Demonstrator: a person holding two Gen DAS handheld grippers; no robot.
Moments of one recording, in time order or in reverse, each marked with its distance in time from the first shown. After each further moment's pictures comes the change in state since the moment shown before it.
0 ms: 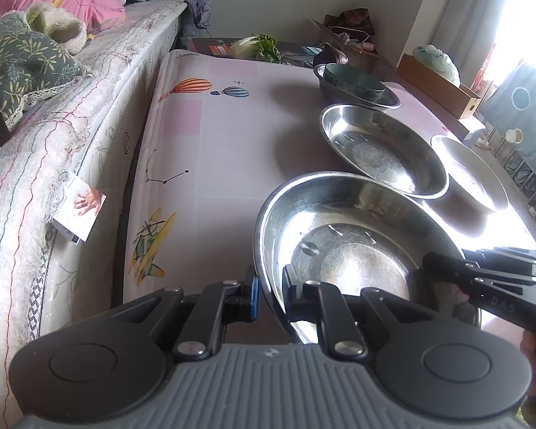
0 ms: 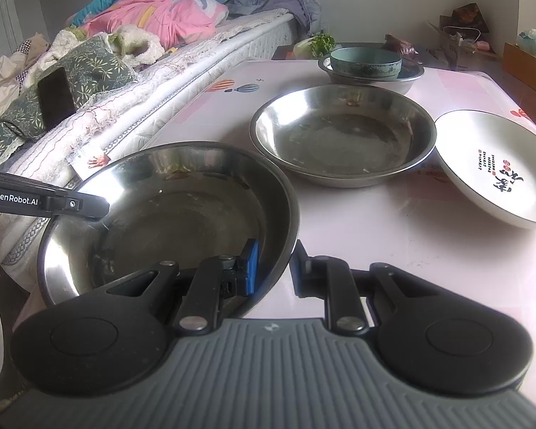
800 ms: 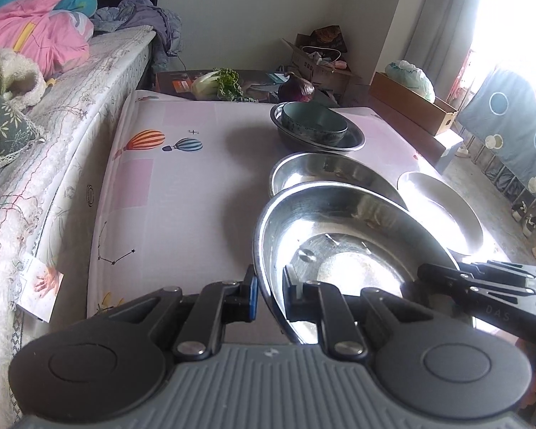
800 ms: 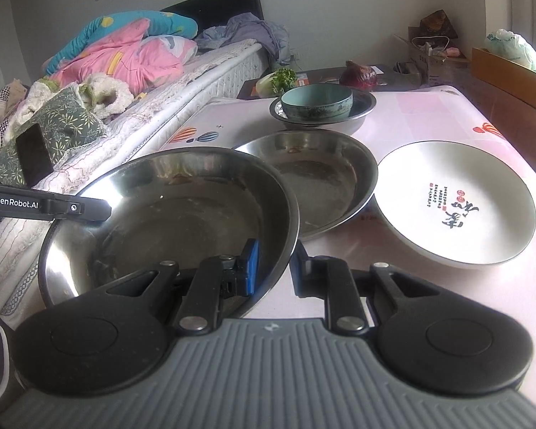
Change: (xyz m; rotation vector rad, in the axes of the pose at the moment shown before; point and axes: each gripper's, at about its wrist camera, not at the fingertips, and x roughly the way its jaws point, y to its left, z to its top) left arm 0.009 -0.044 0.060 0.055 -0.073 -0.065; right arm -0.021 -0.051 0.035 0.093 -0.093 -0.050
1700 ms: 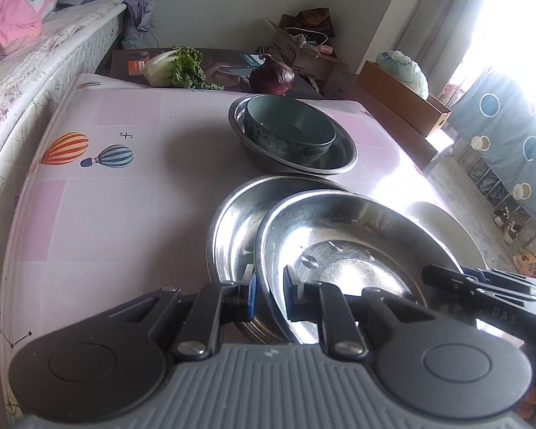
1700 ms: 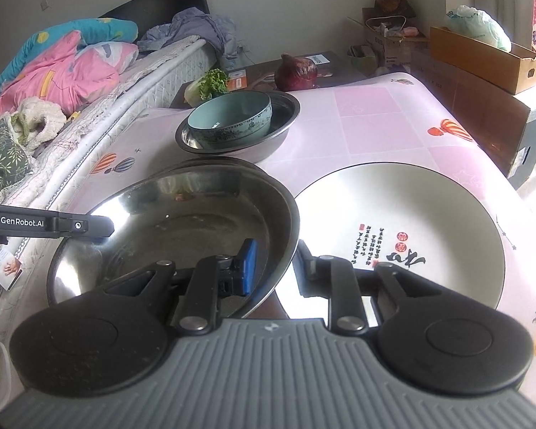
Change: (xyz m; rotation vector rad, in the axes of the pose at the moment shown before) left arm 0.112 -0.019 0.061 -0.045 0.080 -0.096; right arm 0.062 -0.081 0.052 0.097 0.045 -0.113
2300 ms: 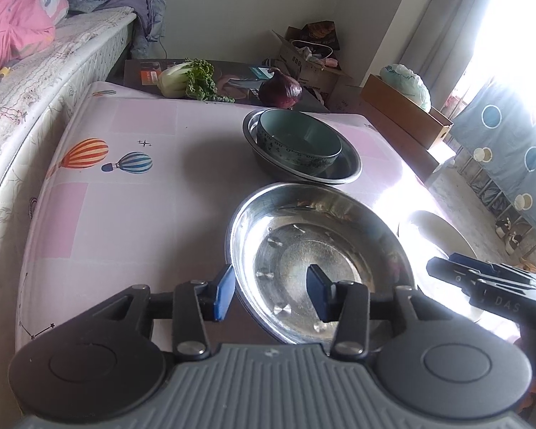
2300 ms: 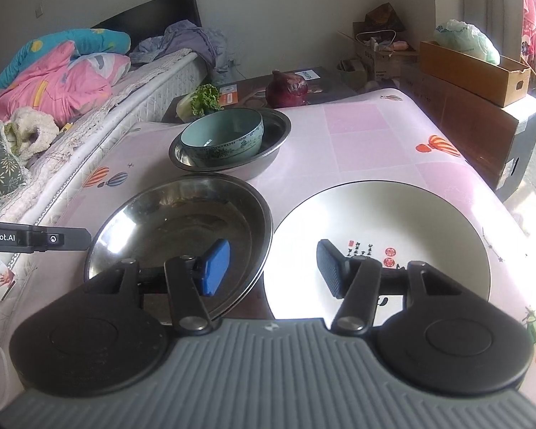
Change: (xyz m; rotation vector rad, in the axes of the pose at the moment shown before) left arm -0.027 0.006 -0.006 -0.008 -0.049 0.016; right arm -0.010 0.001 0.002 0.002 -0.055 -0.037
